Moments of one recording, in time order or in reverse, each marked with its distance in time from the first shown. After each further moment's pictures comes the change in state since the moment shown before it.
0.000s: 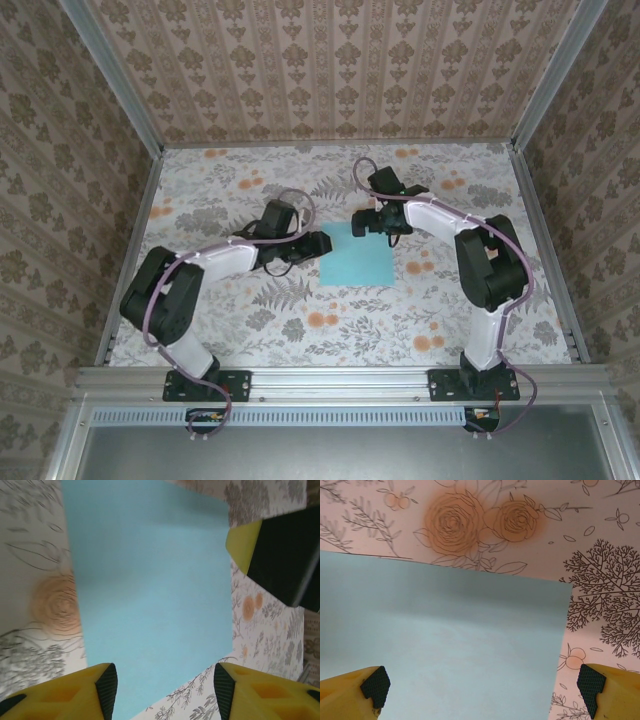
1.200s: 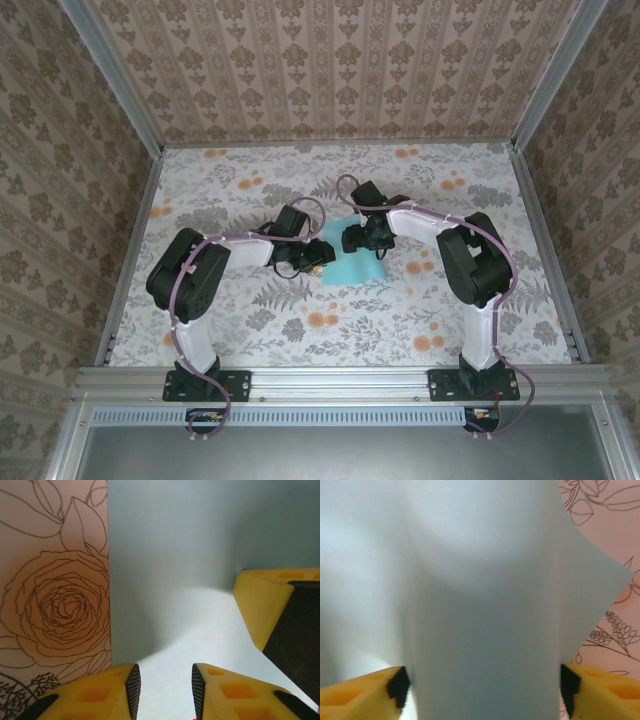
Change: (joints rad) left arm -0.019 0.176 0.060 -0.014 0.023 -0.069; right arm 0.089 0.068 -0.010 -0.008 -0.067 0.031
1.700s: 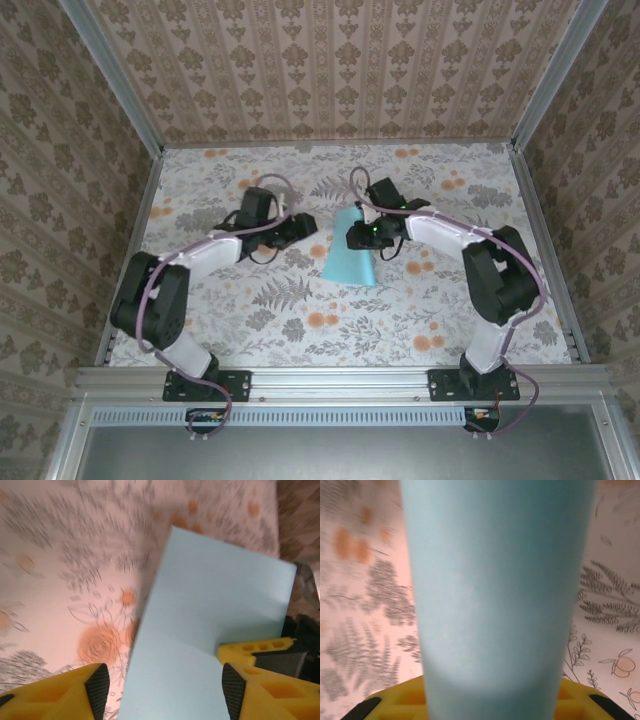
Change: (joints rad) left arm 0.196 -0.277 -0.060 0.038 0.023 0.087; right arm -0.058 -0.218 -0.155 0.153 -0.303 0.004
